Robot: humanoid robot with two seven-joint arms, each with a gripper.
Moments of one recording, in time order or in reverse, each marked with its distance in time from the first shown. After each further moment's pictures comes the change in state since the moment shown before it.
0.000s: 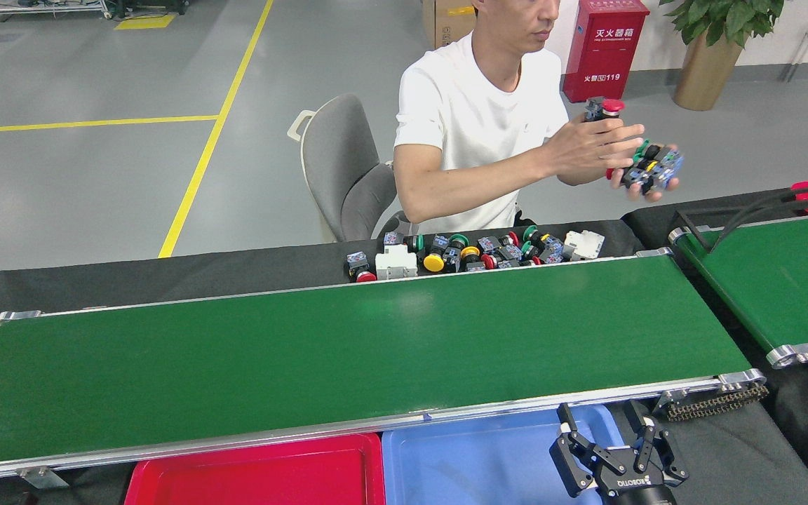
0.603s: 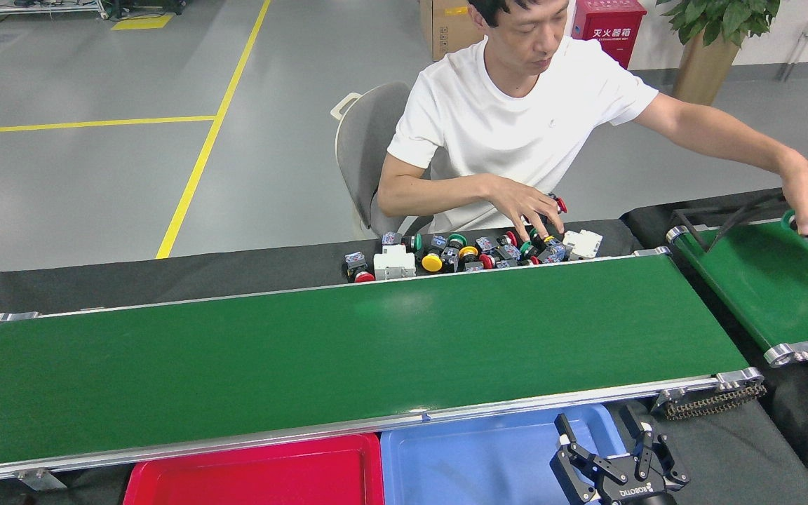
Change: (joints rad) left arm 0.000 0.000 0.002 0.005 0.000 0.000 0.000; right arm 0.011 -0.013 -0.001 0.000 0.000 -0.043 -0.003
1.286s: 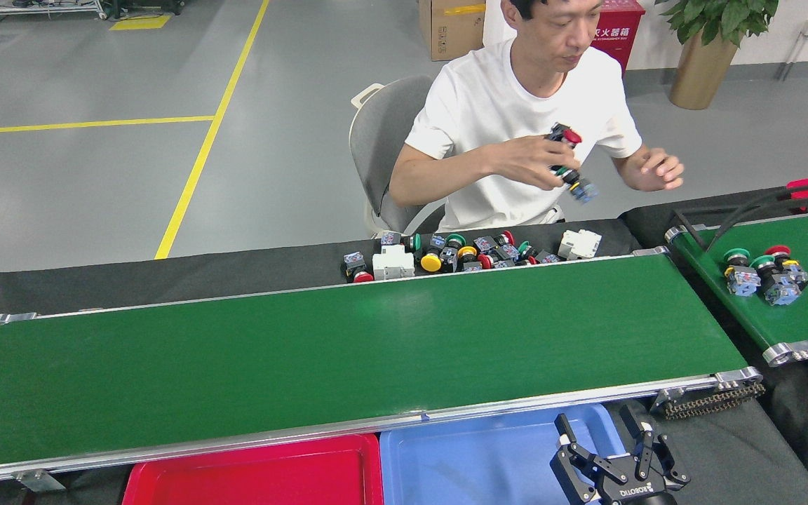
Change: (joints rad) left arm -0.013 0.000 0.000 0.002 0.000 0.000 0.000; right arm 0.000 0.000 0.000 0.000 0.000 -0.001 0.000
